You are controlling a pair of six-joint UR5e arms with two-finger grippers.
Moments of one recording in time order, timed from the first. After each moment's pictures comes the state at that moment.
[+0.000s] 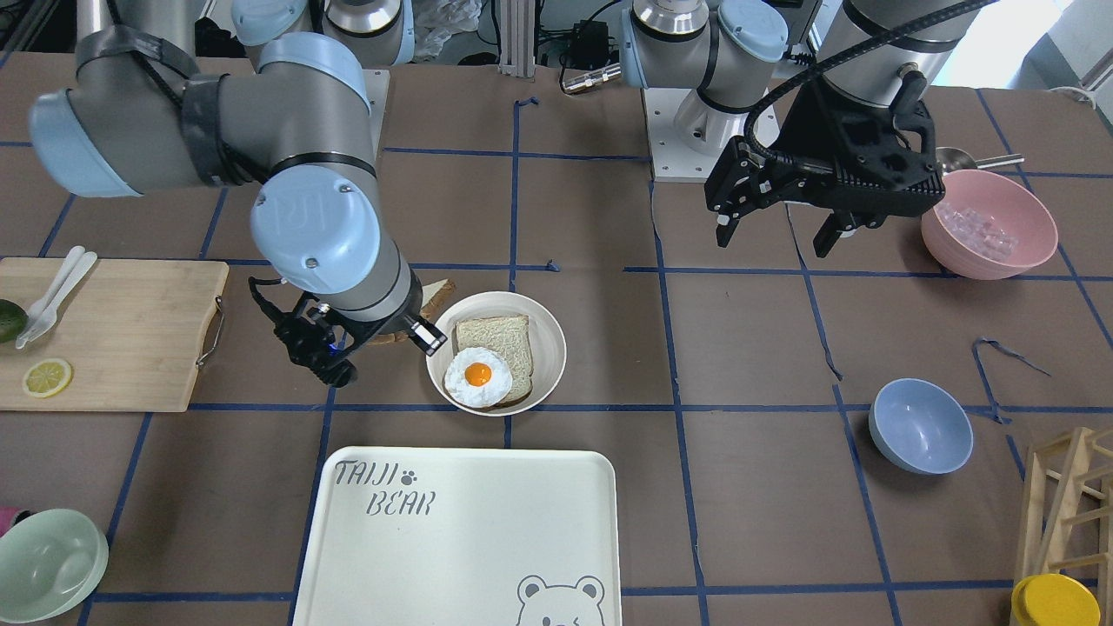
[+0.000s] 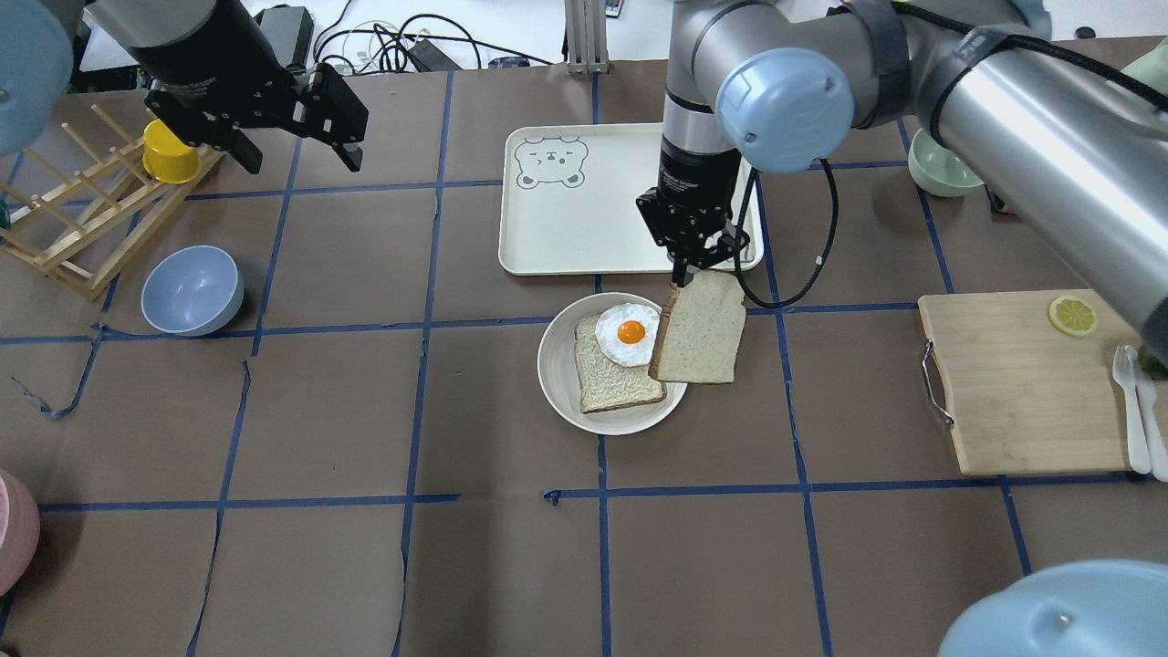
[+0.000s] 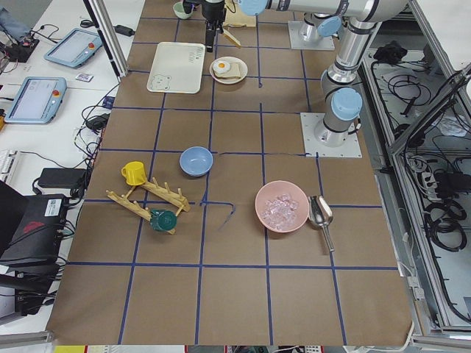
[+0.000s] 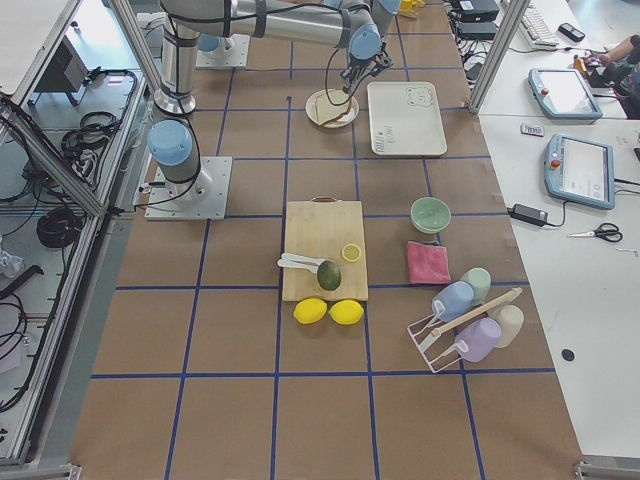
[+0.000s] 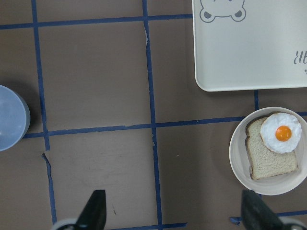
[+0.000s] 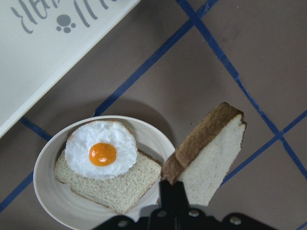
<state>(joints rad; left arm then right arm) -1.55 -1.61 -1.46 -1.55 1.52 0.08 1.81 -1.17 1.44 -1.59 -1.47 0.98</state>
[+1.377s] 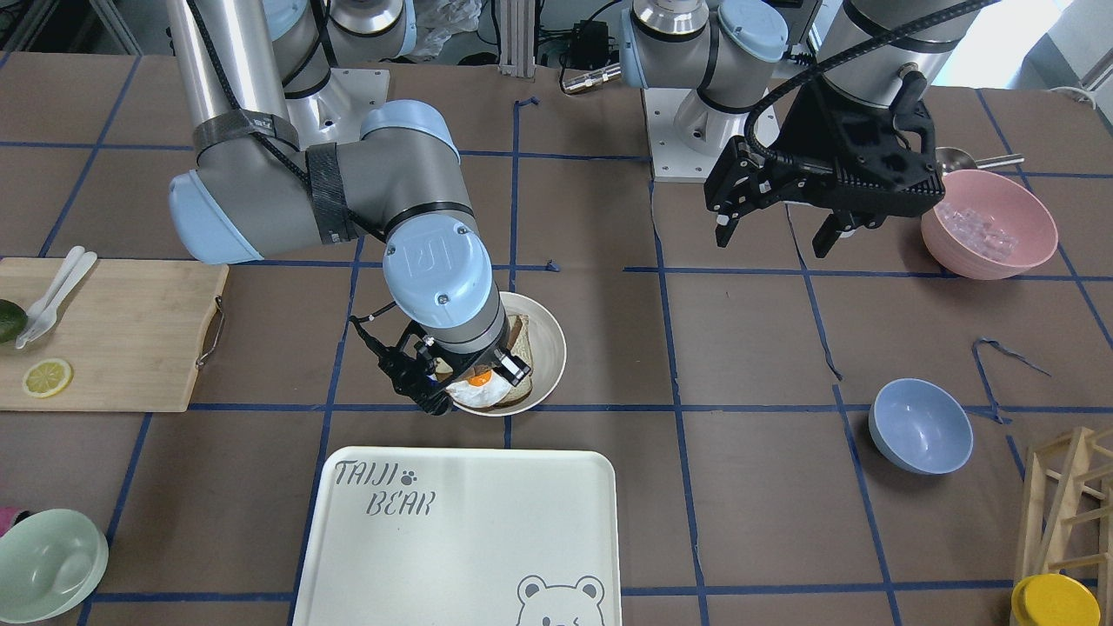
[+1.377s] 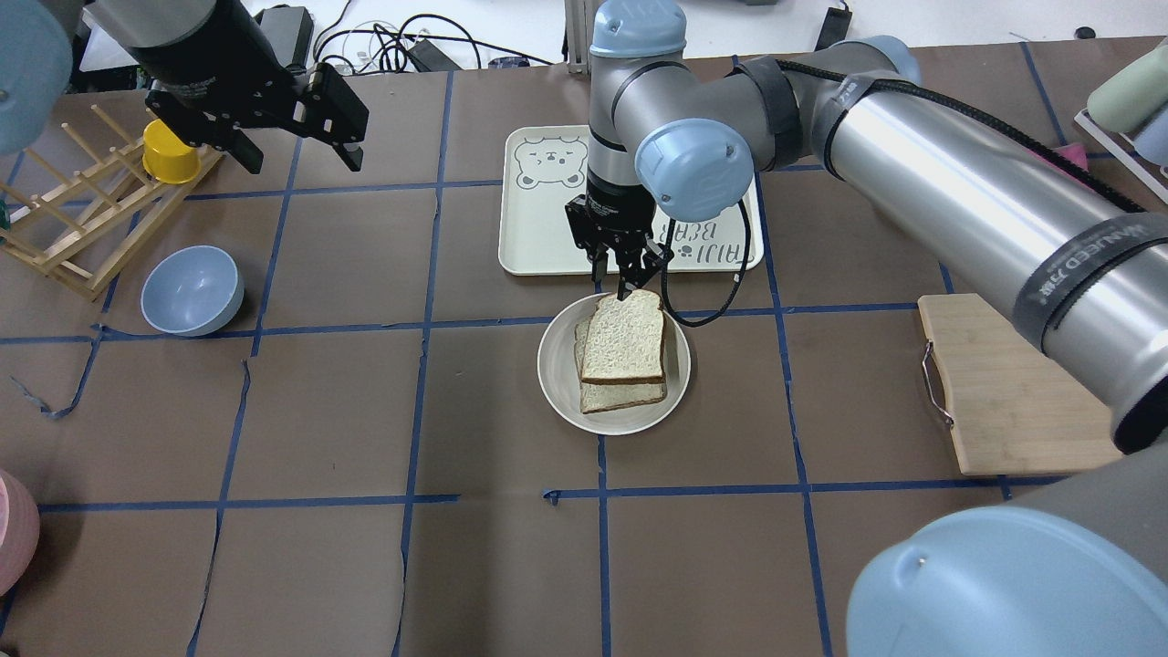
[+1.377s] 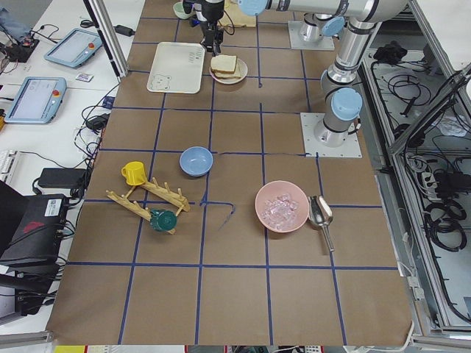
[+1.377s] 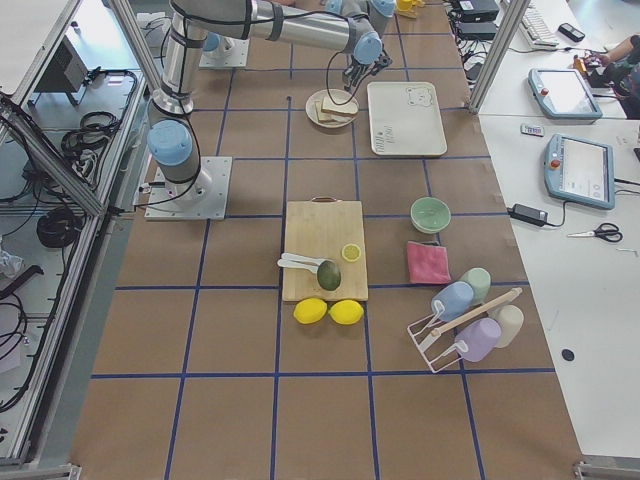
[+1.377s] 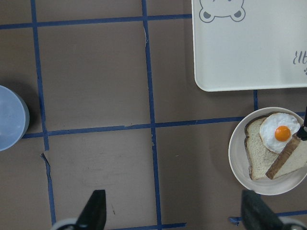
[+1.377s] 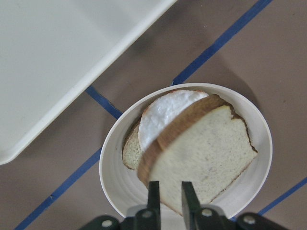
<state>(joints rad) -1.55 -1.61 -1.46 -1.55 1.52 0.08 1.87 -1.08 1.44 -1.76 -1.42 1.05</state>
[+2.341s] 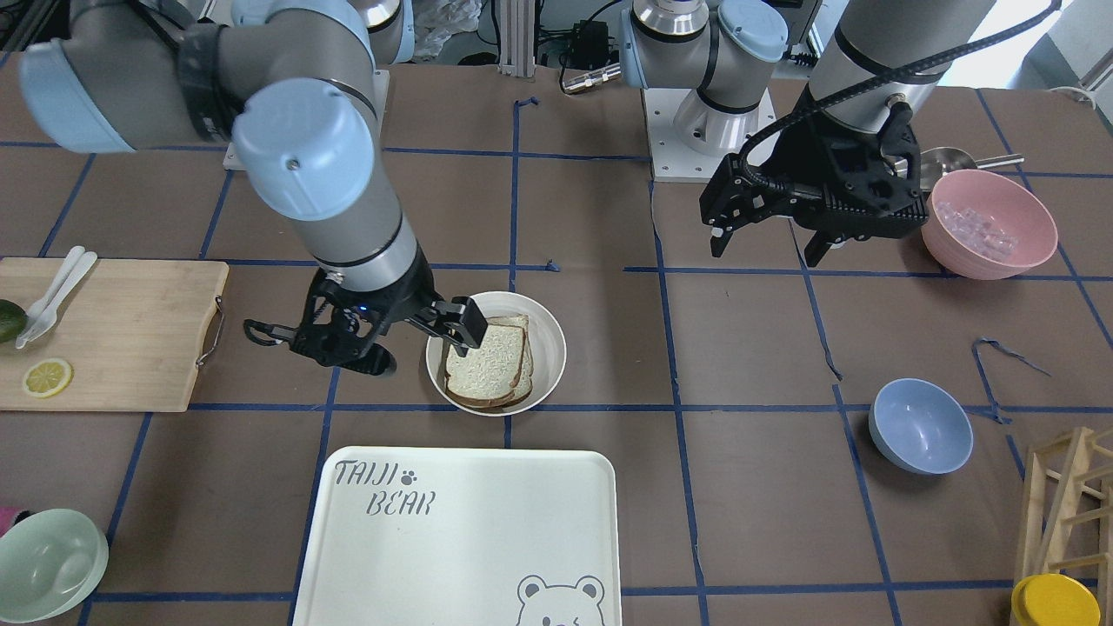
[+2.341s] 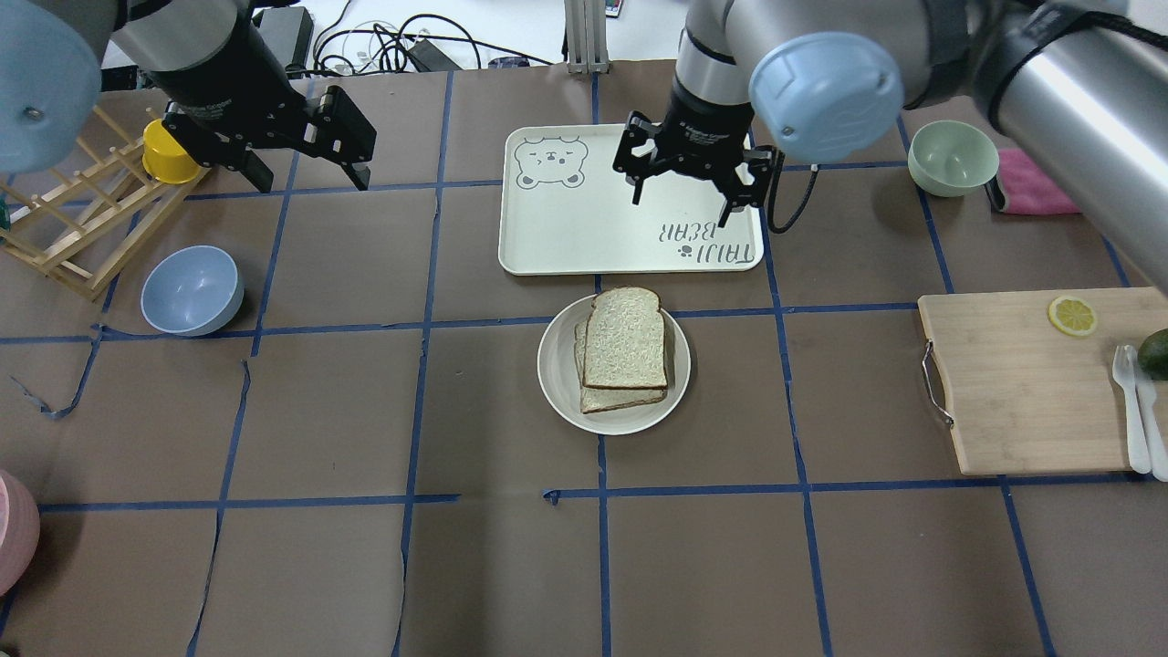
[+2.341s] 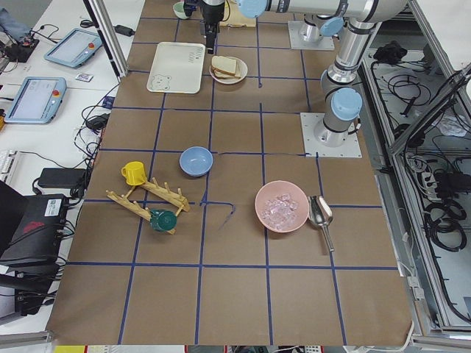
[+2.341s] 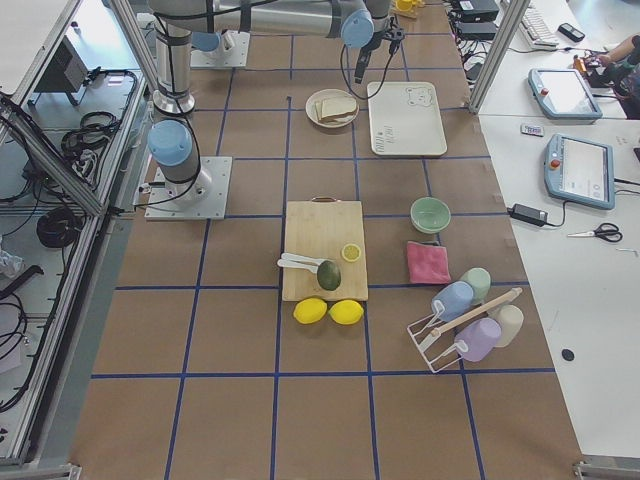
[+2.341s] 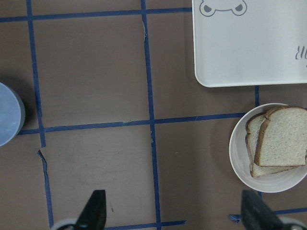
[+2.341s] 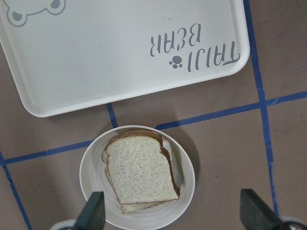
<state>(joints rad) -1.55 -1.63 -1.51 -1.53 1.51 0.06 1.73 -1.29 1.46 -1.72 -1.44 0.38</state>
